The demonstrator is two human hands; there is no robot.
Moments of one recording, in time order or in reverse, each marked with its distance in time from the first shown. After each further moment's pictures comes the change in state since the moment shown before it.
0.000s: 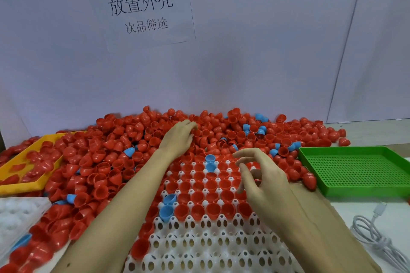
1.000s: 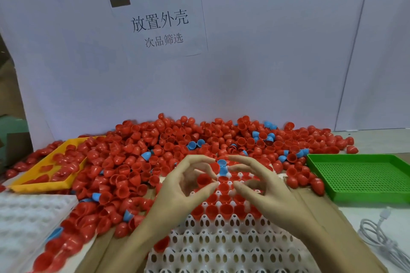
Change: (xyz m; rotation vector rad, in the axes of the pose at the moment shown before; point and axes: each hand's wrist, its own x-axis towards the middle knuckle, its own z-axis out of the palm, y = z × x) left_hand -0.169 0.083 -0.079 -1.071 0.068 -0.001; right_hand -0.004 -0.021 -0.009 0.291 -0.381 0.048
